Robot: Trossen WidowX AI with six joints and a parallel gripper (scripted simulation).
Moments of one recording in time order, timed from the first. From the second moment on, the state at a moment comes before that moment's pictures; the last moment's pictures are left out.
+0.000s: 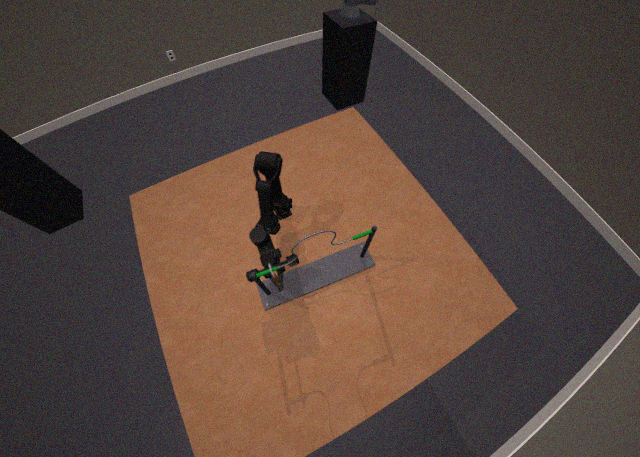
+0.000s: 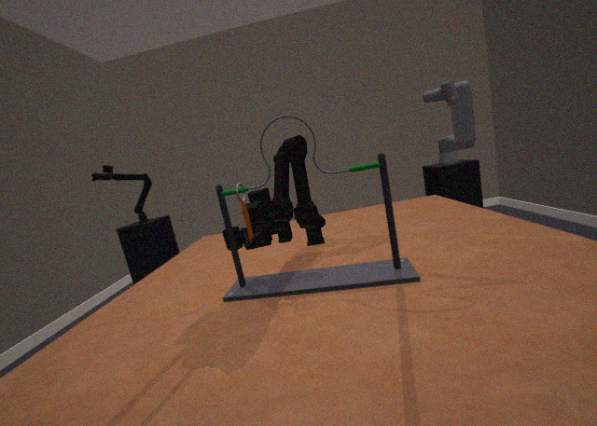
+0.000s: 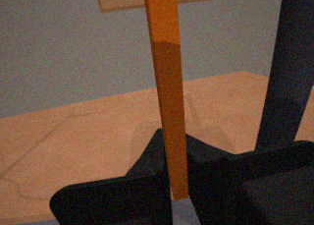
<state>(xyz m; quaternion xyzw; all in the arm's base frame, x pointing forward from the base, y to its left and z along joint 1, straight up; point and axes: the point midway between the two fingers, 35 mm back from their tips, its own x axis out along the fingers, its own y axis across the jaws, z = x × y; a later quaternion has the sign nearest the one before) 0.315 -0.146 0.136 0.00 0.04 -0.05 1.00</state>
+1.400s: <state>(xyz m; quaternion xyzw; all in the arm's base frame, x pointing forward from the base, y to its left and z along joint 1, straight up) 0.318 -0.125 0.140 0.00 0.04 -0.04 1.00</state>
